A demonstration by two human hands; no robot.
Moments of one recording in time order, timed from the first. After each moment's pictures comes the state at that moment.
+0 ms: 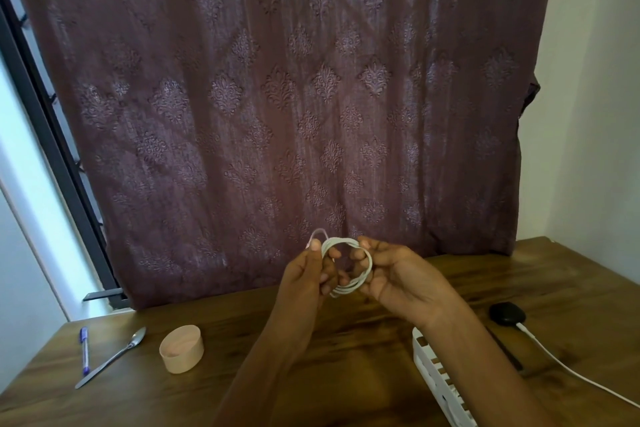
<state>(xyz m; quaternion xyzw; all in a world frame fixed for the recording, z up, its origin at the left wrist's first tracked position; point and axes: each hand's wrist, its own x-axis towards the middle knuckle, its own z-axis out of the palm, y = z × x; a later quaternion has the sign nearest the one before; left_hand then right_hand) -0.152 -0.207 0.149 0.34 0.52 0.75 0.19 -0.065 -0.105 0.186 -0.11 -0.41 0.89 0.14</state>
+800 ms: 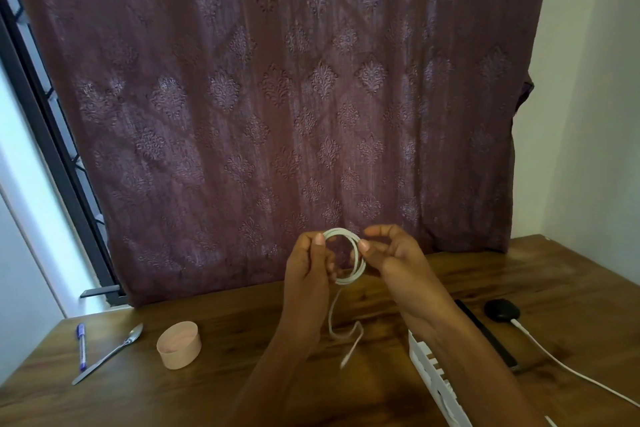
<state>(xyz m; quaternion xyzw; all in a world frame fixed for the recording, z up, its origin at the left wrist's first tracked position) -0.133 -0.200 0.158 0.33 0.58 0.74 0.03 -0.055 -0.117 0.183 -0.16 -0.63 0.70 0.31</state>
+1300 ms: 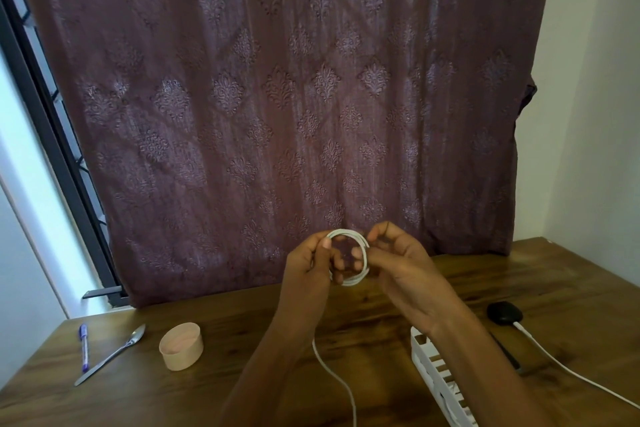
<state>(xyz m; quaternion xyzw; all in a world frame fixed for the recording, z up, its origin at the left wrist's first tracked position) -0.134 -0.209 0.172 0.36 0.58 0.72 0.08 -0.054 -0.112 0.183 -0.04 -0.56 0.78 0.27</state>
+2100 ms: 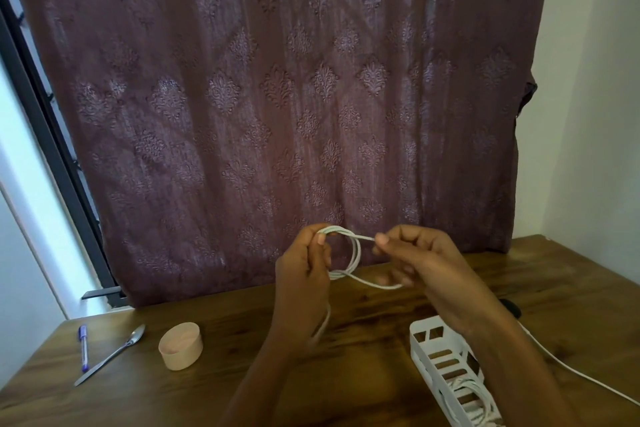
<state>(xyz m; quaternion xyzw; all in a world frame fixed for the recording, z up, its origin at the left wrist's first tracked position) -0.138 -0.210 0.166 0.39 0.64 0.65 -0.10 -0.023 -0.105 0.196 -0.06 -0.68 0.67 0.29</state>
